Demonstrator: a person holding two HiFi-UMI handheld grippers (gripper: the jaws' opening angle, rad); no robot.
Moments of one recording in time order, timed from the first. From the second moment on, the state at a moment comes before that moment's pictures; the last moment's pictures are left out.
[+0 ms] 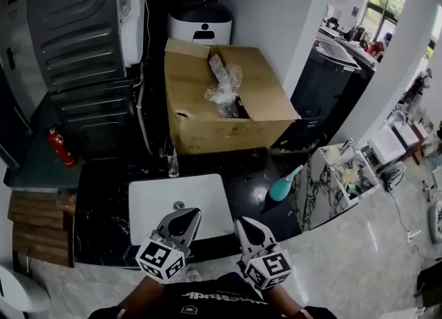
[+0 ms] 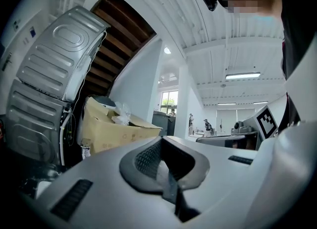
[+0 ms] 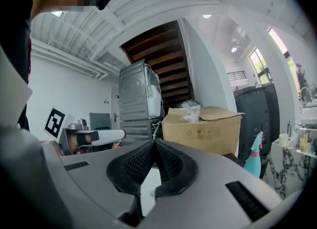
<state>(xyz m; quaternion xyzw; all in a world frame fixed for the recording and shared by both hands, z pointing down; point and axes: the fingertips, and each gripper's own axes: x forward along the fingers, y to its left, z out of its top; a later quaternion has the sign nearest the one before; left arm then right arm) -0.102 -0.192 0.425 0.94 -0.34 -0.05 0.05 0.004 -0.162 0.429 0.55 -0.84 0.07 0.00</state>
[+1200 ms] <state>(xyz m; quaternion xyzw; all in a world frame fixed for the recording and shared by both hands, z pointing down) 0.015 -0.261 0.440 0.95 -0.30 -0.03 0.07 0.169 -0.240 0.442 0.63 -0.78 0.06 0.01</state>
